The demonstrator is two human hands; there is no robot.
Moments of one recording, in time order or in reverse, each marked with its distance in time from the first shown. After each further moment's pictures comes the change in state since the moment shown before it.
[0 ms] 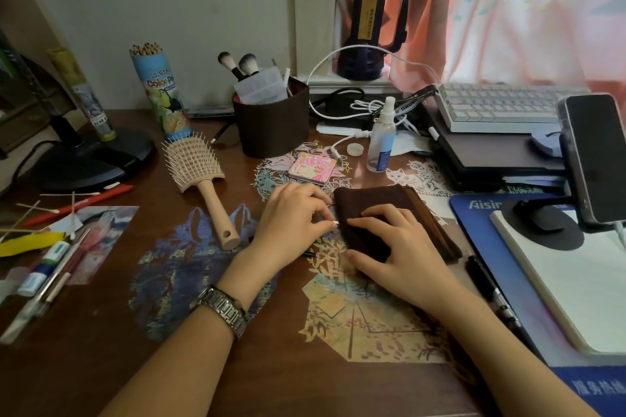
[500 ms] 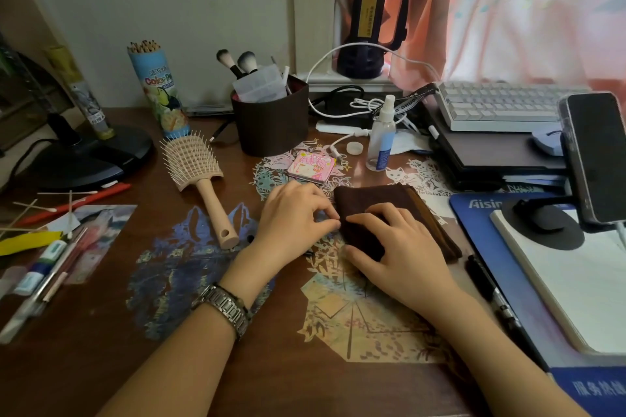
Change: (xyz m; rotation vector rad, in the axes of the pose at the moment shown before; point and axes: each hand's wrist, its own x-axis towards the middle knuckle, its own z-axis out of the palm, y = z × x) left_hand 0.002 0.005 0.000 0.004 -0.019 -0.047; right_hand -0.001 -0.006 0.003 -0.163 0.035 0.035
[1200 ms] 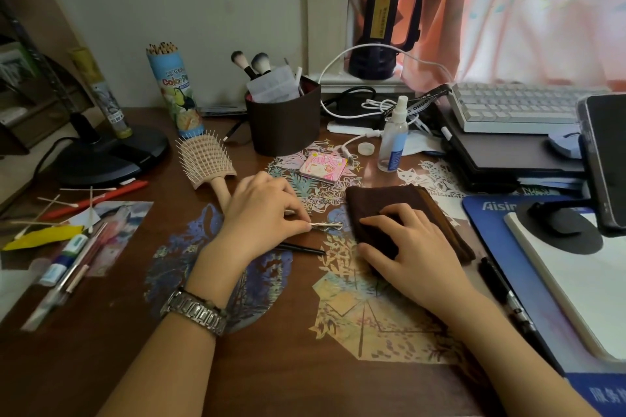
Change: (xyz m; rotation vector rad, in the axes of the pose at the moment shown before) left_hand -0.016 -0.030 -0.041 0.199 -0.059 -0.072; right_hand 0.000 0.000 -0.005 0.018 -0.044 0.028
